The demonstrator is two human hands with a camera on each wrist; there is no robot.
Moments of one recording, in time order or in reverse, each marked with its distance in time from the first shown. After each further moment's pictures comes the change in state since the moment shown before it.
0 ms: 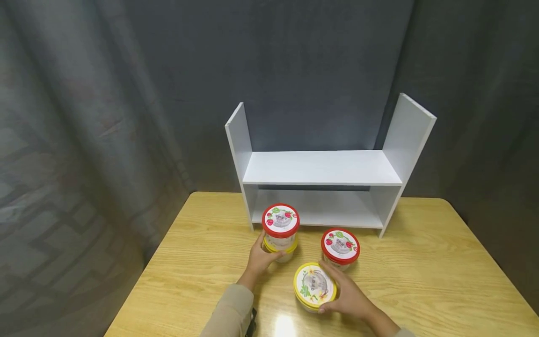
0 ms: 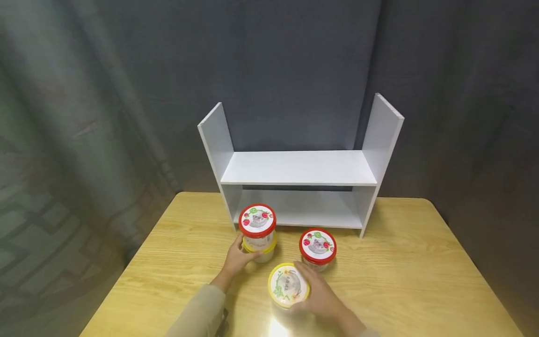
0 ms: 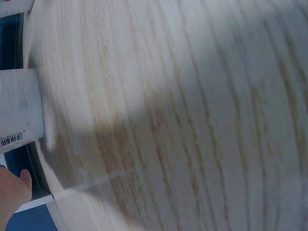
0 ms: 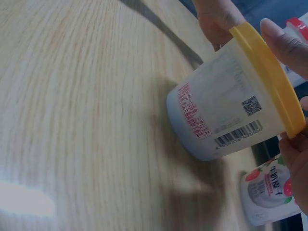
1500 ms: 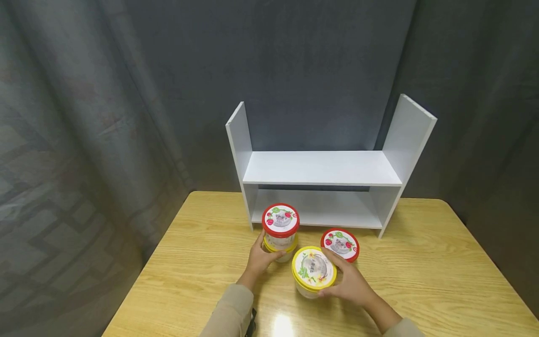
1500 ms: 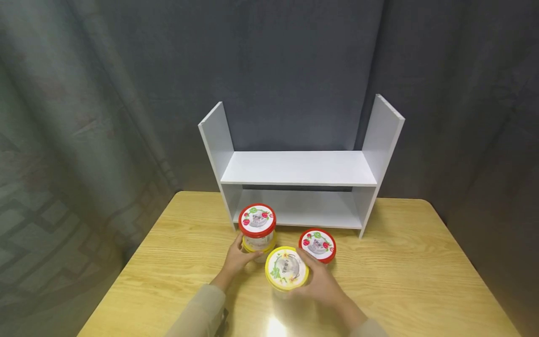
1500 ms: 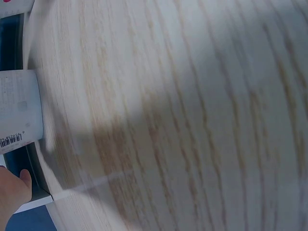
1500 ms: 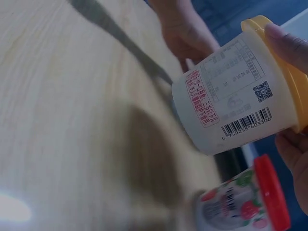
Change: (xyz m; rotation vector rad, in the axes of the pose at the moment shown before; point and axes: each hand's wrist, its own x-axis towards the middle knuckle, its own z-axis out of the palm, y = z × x) left_hand -0.001 -0.002 0.001 -0.003 0.002 -0.011; right_hand 0.014 -0.021 -0.018 0.028 0.110 0.037
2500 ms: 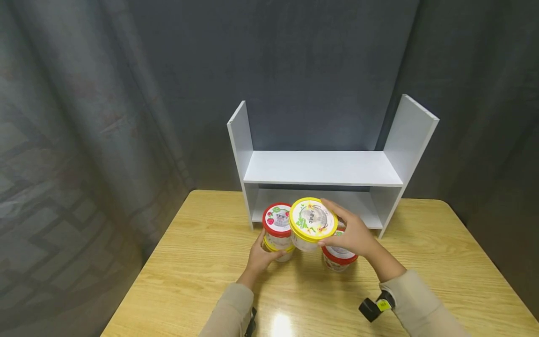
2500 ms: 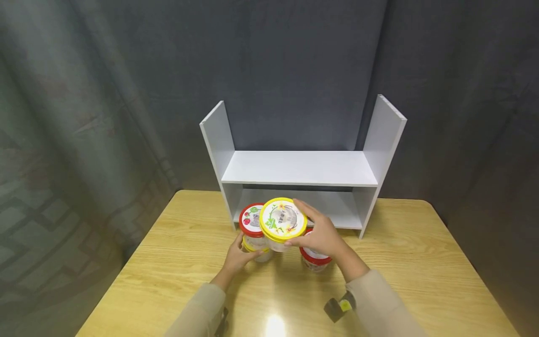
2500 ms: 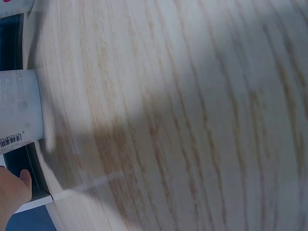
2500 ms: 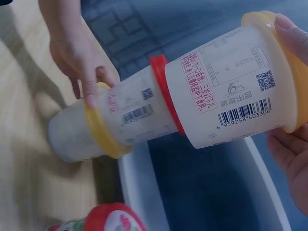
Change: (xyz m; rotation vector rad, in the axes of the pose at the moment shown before) left_hand -0.011 0.030 -0.006 -0.064 -0.028 0.007; right_hand 0.063 -0.067 -0.059 -0.019 0.019 -0.178
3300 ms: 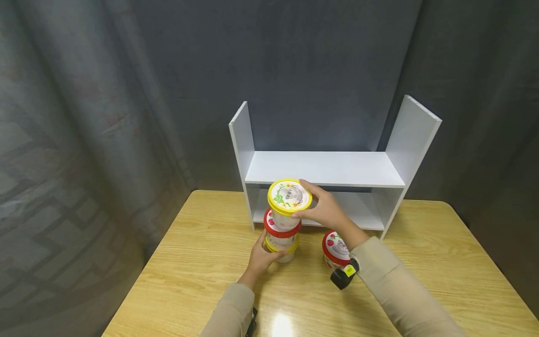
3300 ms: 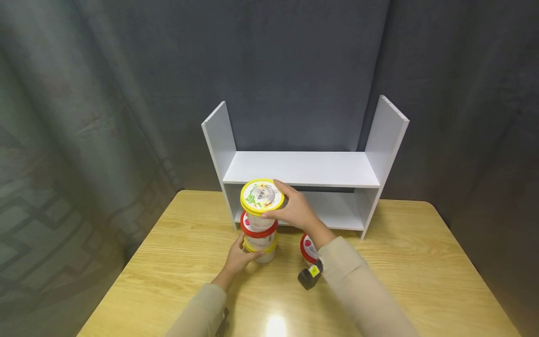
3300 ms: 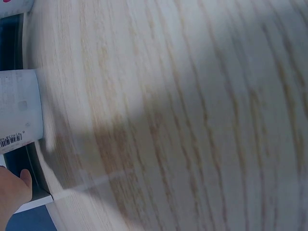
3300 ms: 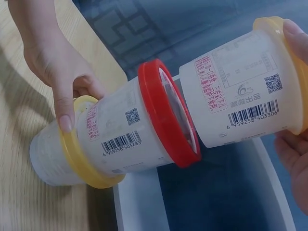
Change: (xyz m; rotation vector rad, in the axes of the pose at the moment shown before) left_hand -0.004 0.006 0.001 0.047 -0.015 -0.003; right_hand 0.062 -0.015 0.023 0.019 -0.021 0.114
